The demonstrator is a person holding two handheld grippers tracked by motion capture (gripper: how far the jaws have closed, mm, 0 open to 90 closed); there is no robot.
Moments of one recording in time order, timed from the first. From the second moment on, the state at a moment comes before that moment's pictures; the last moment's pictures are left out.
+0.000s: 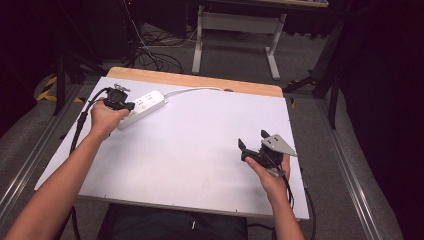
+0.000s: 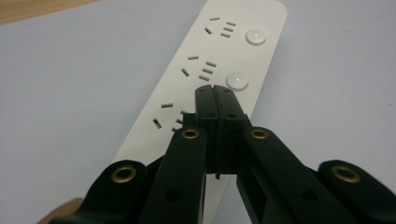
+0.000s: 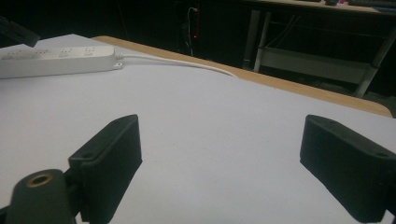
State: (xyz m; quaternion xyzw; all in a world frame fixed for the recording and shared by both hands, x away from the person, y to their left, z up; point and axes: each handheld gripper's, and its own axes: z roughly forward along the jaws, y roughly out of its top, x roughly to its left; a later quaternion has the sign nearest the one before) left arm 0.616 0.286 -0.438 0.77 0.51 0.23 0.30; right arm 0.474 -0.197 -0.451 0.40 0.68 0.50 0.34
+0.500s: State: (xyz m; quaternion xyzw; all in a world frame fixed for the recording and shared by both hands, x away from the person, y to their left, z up) left arm 0.620 0.285 -0.446 0.78 0.52 0.22 0.27; right arm 0.474 -0.197 -0.451 0.40 0.69 0.50 0.34
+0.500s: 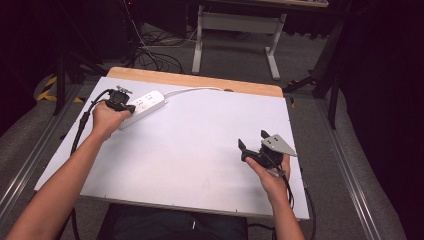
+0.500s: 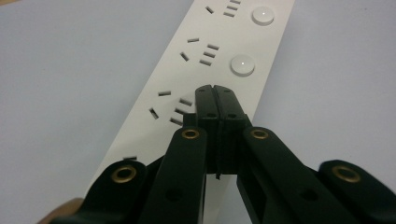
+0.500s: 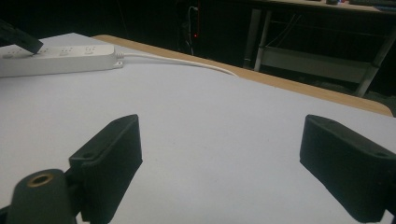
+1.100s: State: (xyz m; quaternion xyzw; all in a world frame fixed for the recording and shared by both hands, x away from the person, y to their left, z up) left arm 0.618 0.289 -0.451 0.77 0.52 0.23 0.28; right arm 0.472 -0.197 -0.451 0.41 0.68 0.50 0.34
